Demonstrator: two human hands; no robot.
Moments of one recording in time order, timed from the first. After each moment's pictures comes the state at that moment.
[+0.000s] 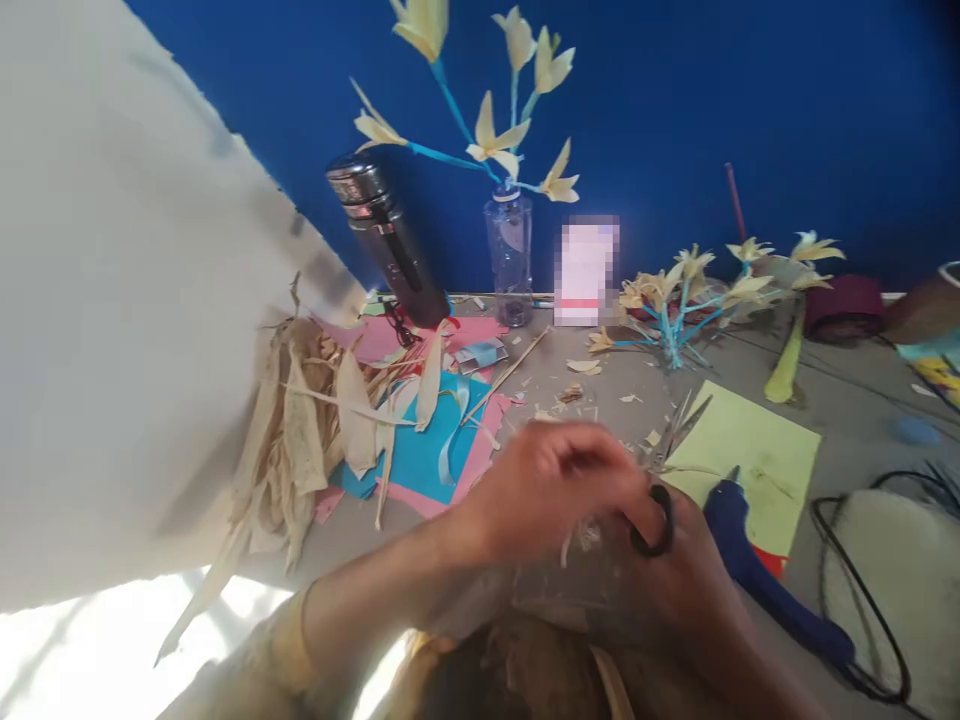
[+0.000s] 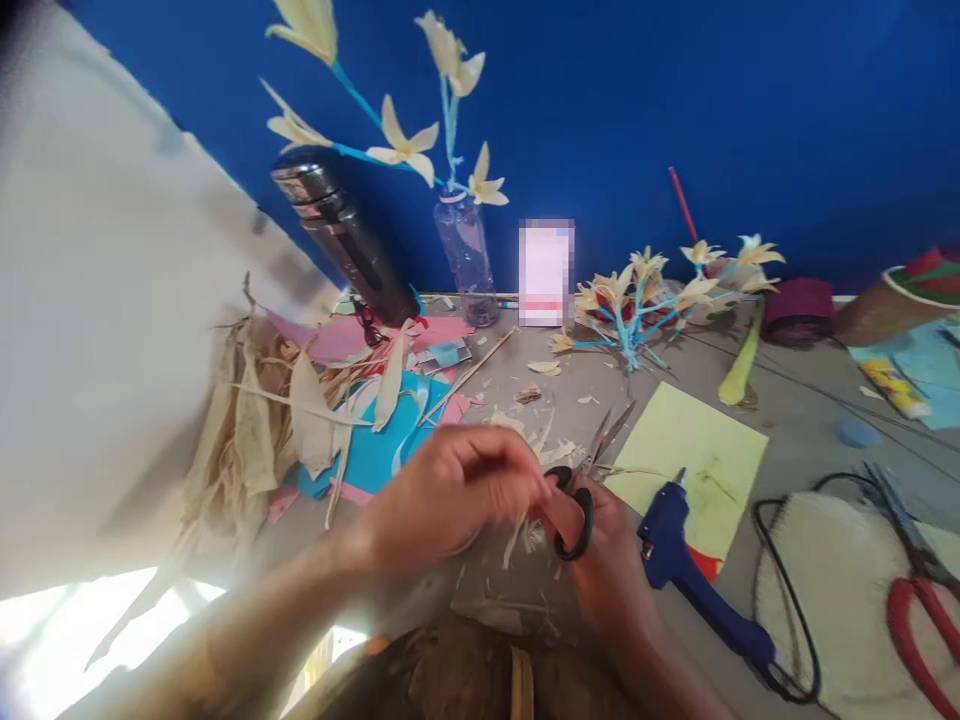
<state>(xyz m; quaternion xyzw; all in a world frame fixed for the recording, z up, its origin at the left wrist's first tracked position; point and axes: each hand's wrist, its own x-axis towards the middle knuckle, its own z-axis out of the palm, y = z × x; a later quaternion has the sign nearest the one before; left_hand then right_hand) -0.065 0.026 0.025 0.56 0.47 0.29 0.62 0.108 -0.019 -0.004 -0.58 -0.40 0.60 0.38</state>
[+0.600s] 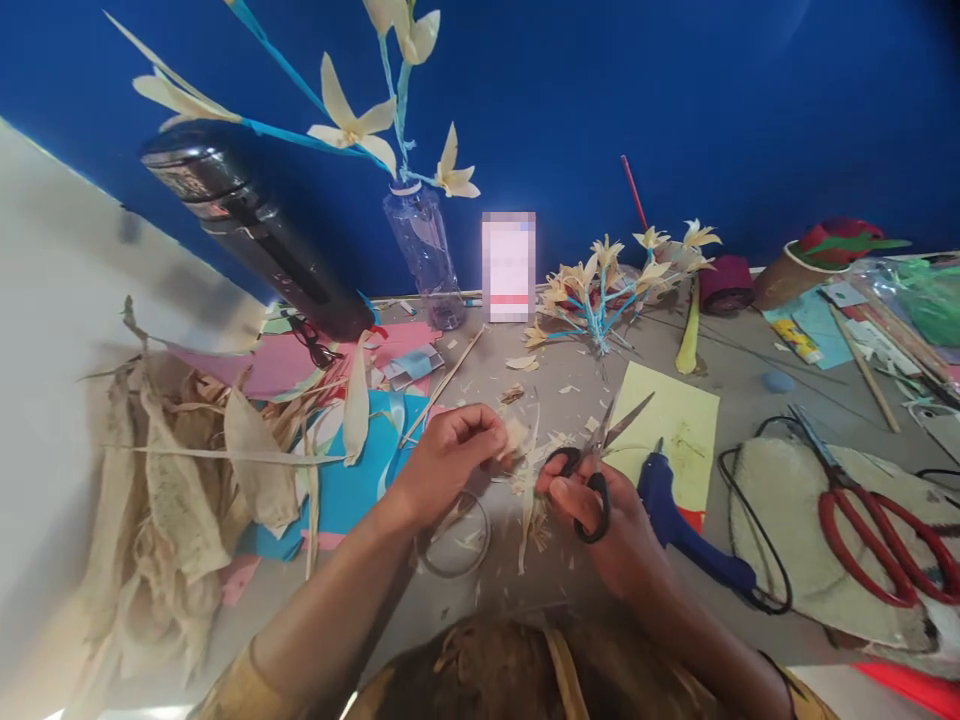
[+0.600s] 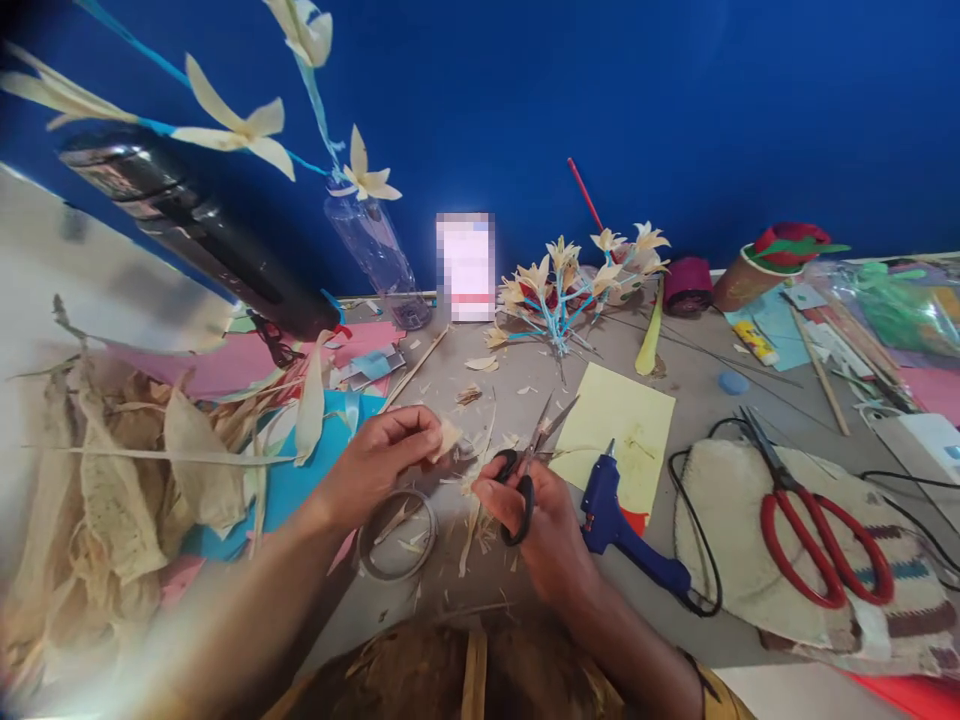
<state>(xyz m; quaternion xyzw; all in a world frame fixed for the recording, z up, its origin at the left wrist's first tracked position) -0.074 0.070 0.019 0.56 0.48 0.27 0.61 0.107 -0.010 -0.010 -0.52 -0.32 0.63 0.48</state>
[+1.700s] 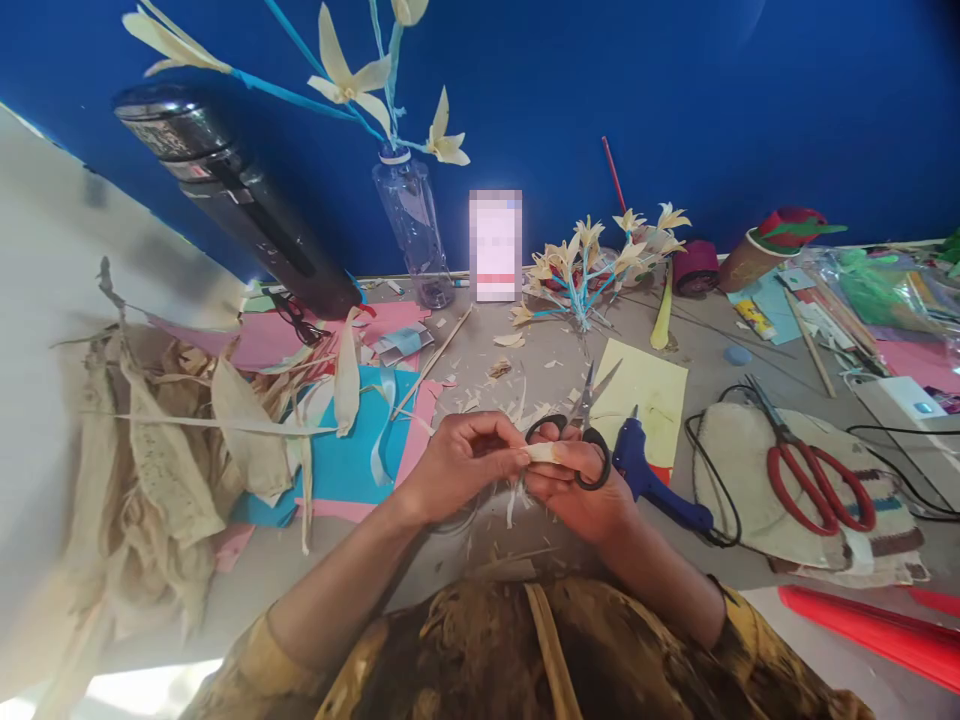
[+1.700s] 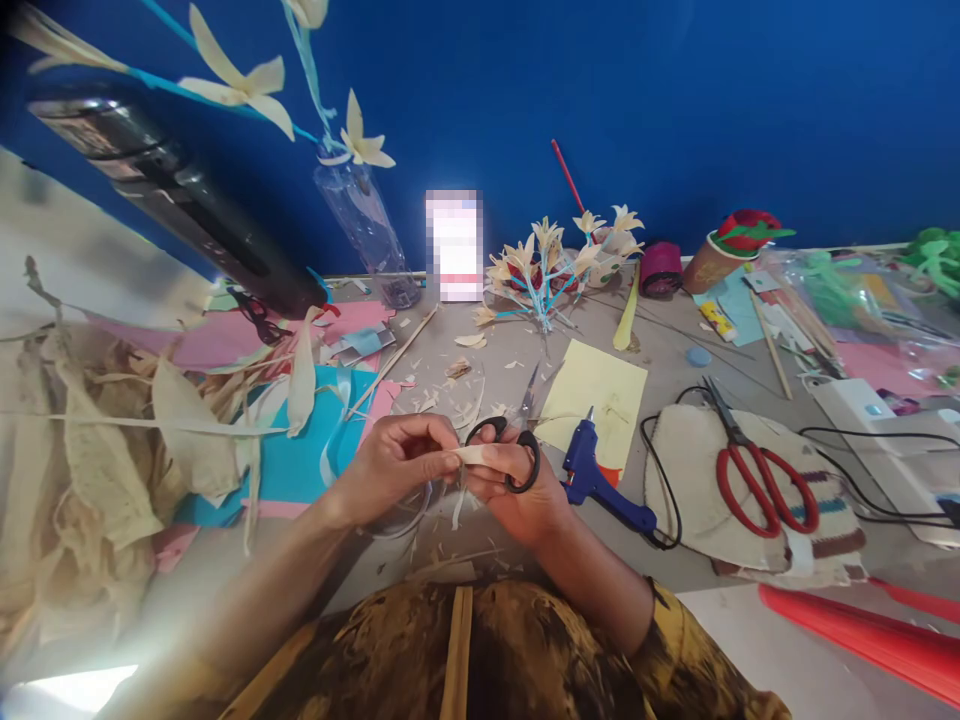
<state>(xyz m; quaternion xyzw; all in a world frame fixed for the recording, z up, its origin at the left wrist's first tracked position) -0.065 0.035 0.012 0.57 0.37 0.29 0.67 0.099 -0.010 -0.017 -0.33 -0.11 0.76 0.55</state>
